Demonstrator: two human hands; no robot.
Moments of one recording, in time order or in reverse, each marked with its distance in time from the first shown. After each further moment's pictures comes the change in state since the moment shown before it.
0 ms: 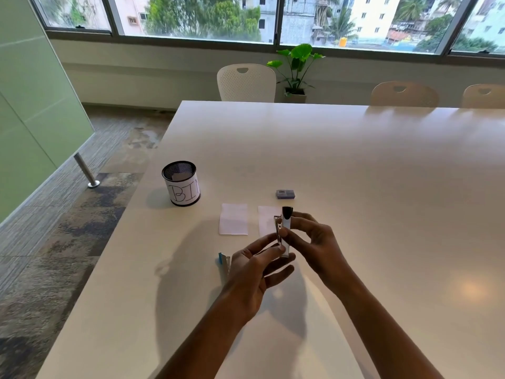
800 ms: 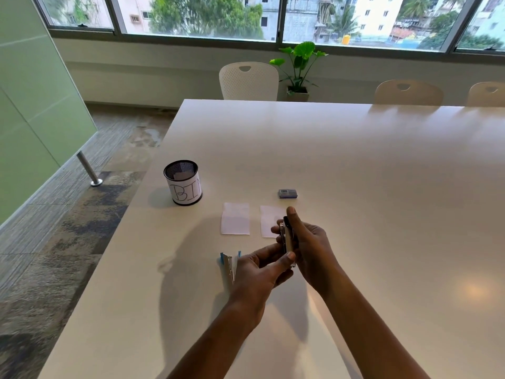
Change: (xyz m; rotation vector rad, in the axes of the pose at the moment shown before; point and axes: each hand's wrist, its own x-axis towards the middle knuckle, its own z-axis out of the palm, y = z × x) left_hand -0.008 -0.010 0.004 0.251 0.056 0.130; right_hand 0.014 -0.002 0.027 0.425 0.183 0.411
